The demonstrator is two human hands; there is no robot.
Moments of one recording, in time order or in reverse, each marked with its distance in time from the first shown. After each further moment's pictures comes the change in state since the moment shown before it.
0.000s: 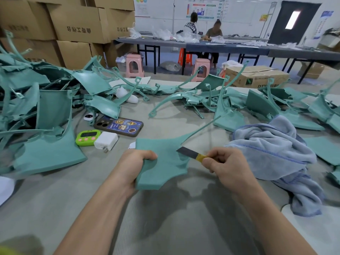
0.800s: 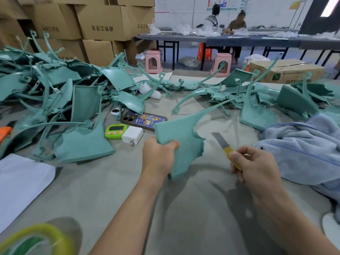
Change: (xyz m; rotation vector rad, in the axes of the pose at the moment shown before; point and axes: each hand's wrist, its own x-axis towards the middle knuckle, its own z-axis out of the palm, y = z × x) left_hand 0.007 -0.002 0.008 0.236 0.354 0.420; right_hand -0.002 0.005 0.023 0.156 0.146 0.109
